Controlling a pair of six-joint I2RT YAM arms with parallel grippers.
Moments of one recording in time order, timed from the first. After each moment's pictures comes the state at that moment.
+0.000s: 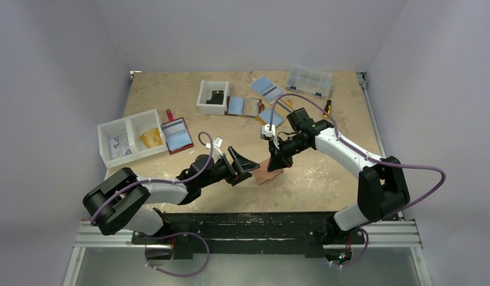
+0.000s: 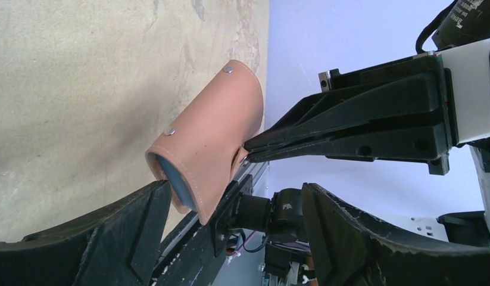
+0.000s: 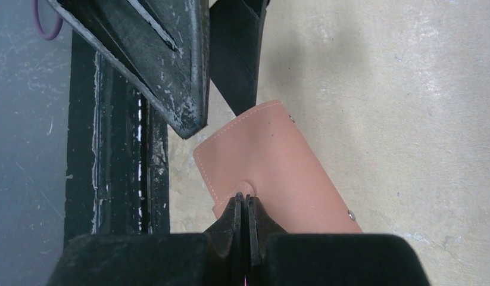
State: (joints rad) left arm -0.81 1.39 0.32 0.82 0.19 -1.37; right arm 0.45 1.52 1.06 -0.78 -0.86 -0.76
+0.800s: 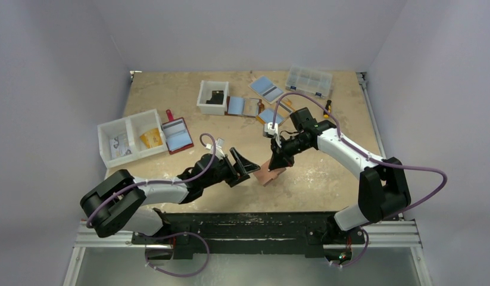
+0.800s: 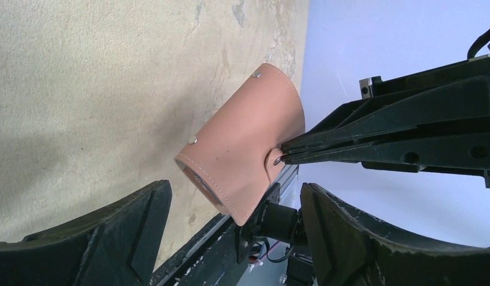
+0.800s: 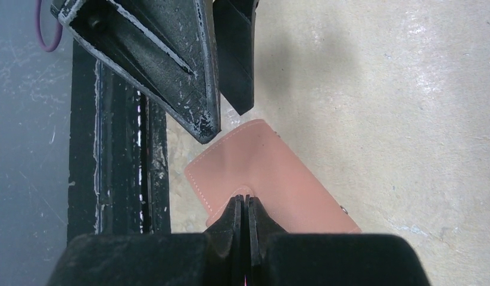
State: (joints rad) left arm -0.84 1.37 0.38 0.63 0.11 -1.32; right arm 0.42 1.49 1.04 -0.76 -0.88 -0.74
